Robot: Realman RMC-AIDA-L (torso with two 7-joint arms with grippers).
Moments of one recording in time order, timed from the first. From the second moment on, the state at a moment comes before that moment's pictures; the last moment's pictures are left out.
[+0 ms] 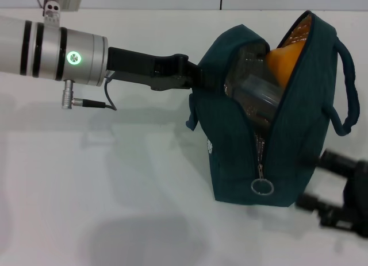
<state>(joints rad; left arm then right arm) -0.74 -2.08 0.83 0.75 2.05 1.57 -2.46 0.27 1.97 -1.34 -0.41 -1.18 -1.79 1.07</state>
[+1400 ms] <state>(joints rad) -0.74 -2.08 0.83 0.75 2.04 1.57 -2.46 0.34 2.02 -1.36 -0.29 -1.28 -1.59 1.02</state>
